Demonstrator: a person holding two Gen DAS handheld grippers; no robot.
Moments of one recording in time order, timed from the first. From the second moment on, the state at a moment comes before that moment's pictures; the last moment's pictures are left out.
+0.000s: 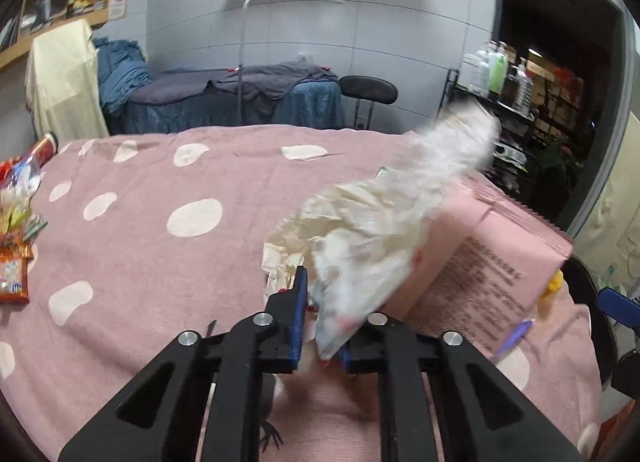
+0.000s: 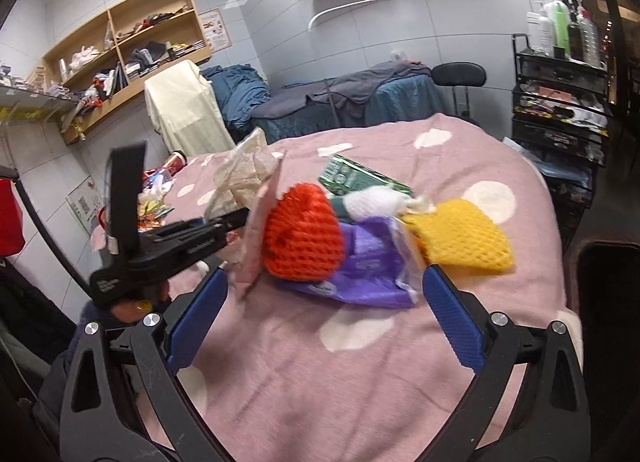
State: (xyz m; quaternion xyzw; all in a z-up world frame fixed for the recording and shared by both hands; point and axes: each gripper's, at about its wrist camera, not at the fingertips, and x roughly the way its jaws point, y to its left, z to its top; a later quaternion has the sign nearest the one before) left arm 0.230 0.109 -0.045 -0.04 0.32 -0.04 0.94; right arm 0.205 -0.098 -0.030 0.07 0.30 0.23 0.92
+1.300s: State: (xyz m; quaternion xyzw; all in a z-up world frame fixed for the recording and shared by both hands) left arm 0.108 0.095 0.000 -0.13 0.21 -0.08 0.97; right arm 0.161 -0.116 0.011 0.10 0.23 0.28 0.93
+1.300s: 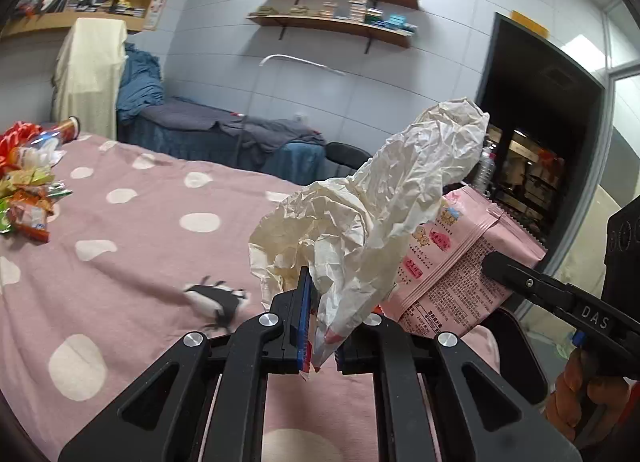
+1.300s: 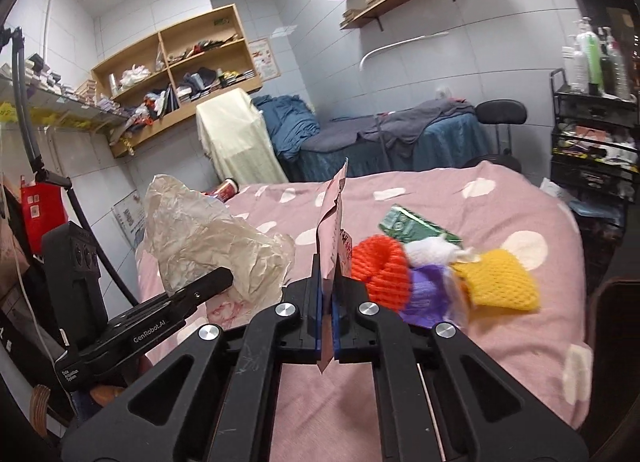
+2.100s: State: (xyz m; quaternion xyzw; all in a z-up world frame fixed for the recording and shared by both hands) left arm 0.126 -0.055 0.005 -0.08 0.23 -0.28 0.93; right arm 0.140 -0.306 -0.021 0.12 0.23 -0.02 0.97
